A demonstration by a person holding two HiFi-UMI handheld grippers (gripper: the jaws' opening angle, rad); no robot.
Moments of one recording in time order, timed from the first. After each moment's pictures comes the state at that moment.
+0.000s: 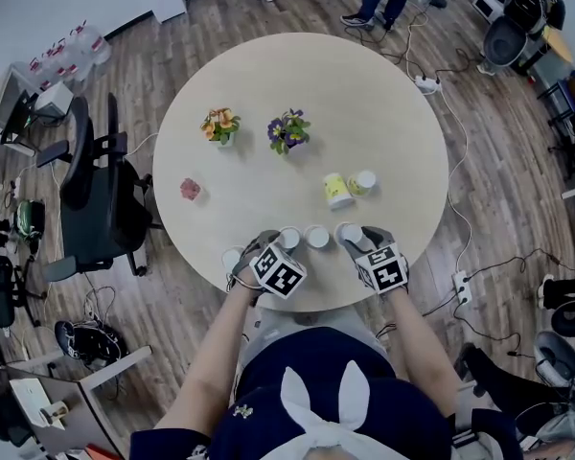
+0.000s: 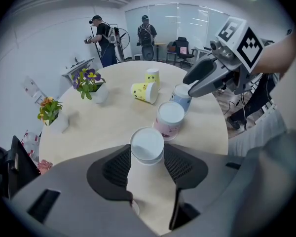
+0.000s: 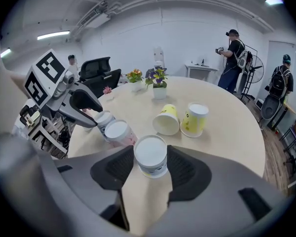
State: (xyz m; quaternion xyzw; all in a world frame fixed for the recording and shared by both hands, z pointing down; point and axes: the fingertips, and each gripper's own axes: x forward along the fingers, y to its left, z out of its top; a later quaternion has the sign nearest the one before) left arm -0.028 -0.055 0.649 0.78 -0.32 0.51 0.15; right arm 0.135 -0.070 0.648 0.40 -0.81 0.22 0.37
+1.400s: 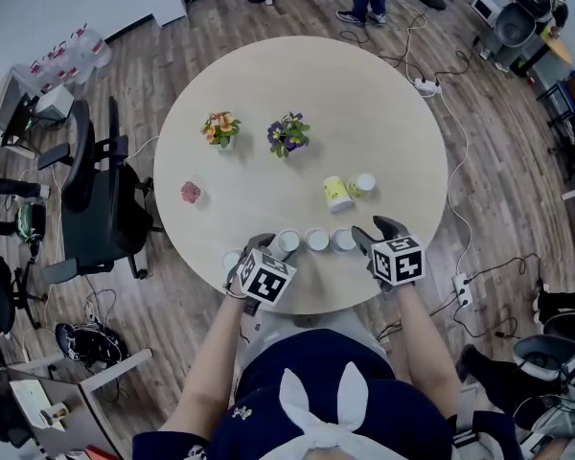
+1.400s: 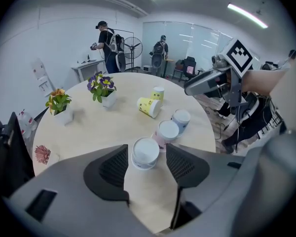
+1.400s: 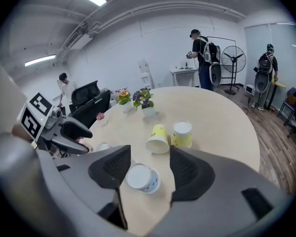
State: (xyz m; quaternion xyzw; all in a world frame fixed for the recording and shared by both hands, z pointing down) left arm -0.031 -0.053 0.610 0.80 -0.35 0.43 0.21; right arm 0.152 -0.099 0.590 0.45 -0.80 0.28 0.27
